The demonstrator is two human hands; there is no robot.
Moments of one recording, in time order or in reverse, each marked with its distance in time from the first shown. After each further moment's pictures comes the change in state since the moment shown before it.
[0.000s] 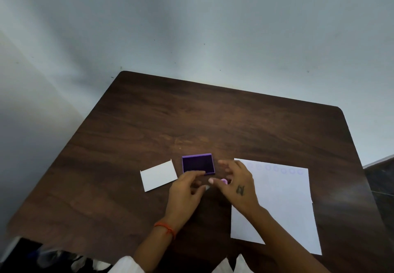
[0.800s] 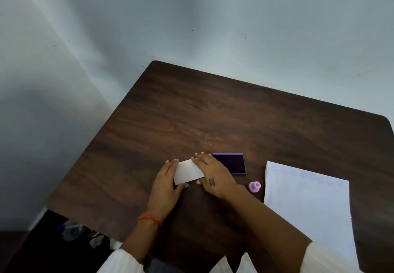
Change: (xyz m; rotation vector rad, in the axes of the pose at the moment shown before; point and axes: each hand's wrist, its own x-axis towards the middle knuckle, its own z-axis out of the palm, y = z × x) left_hand -0.007 -0.093 -0.080 0.225 0.086 -0.189; right_hand 0.037 -0.046 0.109 -0.490 -0.600 -0.421
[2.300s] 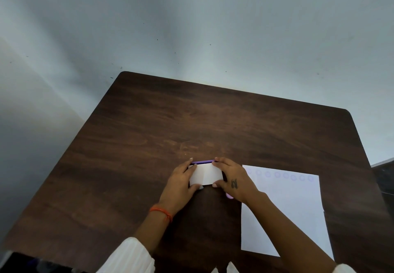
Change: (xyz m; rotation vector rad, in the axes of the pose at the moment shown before) left_hand 0.042 0.069 0.048 0.155 -0.235 0.272; right_hand -0.052 0.083 -0.036 0.188 0.142 0.324
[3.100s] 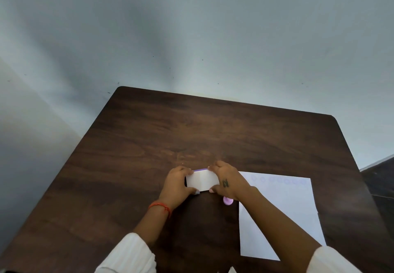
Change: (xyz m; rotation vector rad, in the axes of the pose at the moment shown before) left_hand 0.020 0.003 -0.016 -0.071 -0.012 -0.073; right_hand 0.012 -0.012 -0.013 -0.182 -0.064 -0.034
